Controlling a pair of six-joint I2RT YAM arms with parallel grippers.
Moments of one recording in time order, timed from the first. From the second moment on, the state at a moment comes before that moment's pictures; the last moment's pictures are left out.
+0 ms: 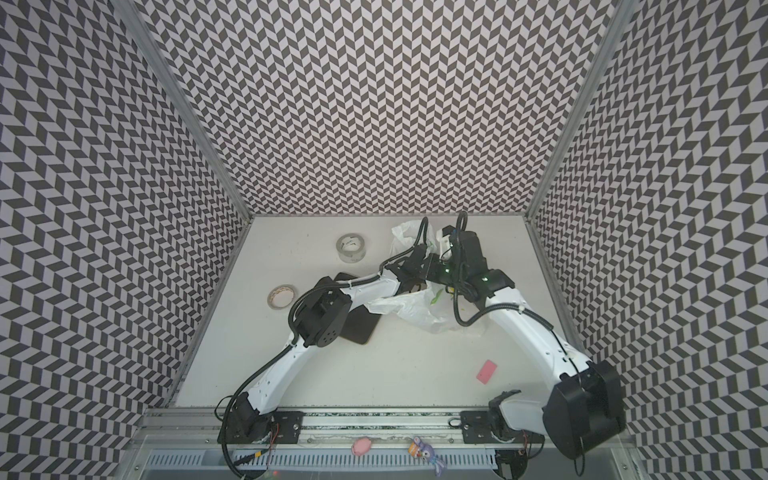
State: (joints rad) left arm -0.84 2.54 2.02 -0.15 -0.06 -0.37; right arm 0.39 1.29 1.06 -0.38 -0.34 0.66
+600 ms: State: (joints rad) left arm -0.84 2.16 1.57 0.08 -0.02 -0.33; right arm 0.36 1.26 1.06 -0.39 -0.06 0.62
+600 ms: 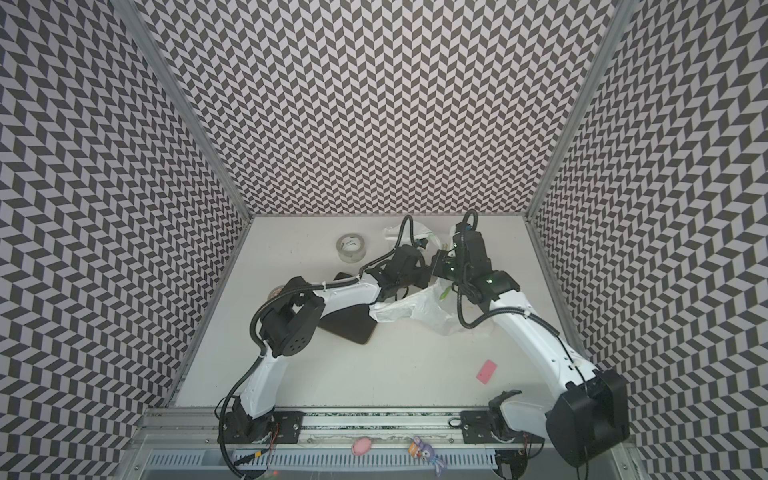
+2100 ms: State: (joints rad) left arm -0.71 1.29 0.84 0.07 0.46 -0.24; right arm 0.33 1.21 0.91 -0.24 -0.31 0.19
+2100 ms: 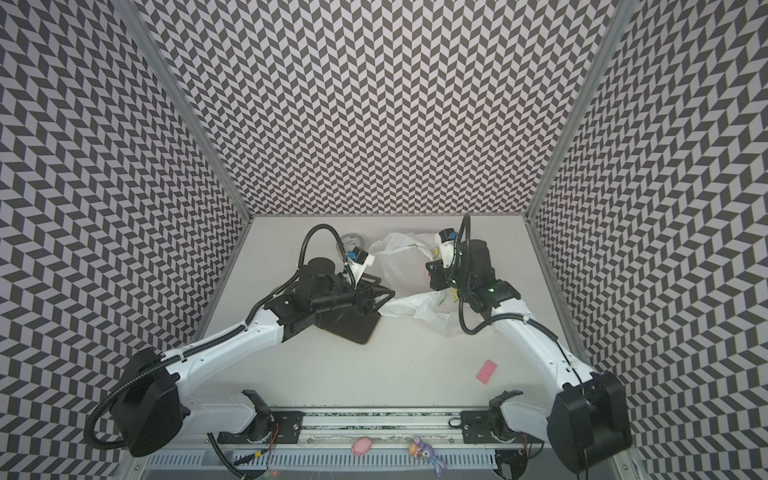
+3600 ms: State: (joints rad) left arm -1.54 1.41 0.67 0.63 -0.18 -0.12; right arm 0.33 0.97 0.70 -0.45 -0.14 0.45
